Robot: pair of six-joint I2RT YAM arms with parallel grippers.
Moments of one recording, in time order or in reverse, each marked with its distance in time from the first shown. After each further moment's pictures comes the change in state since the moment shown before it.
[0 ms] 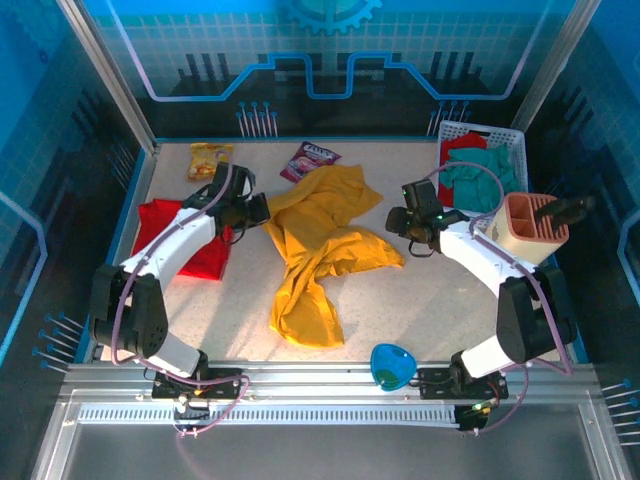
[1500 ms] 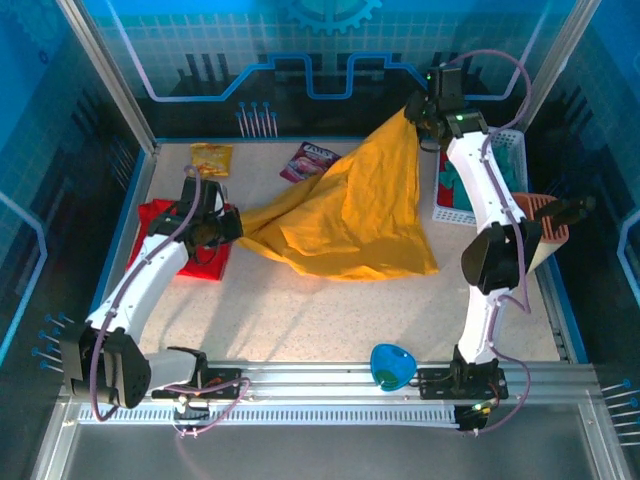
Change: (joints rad) left arm 0.085 -0.277 -0.104 -0.186 -0.065 0.079; right arm -0.150 0.516 1.140 -0.279 0.028 -0.114
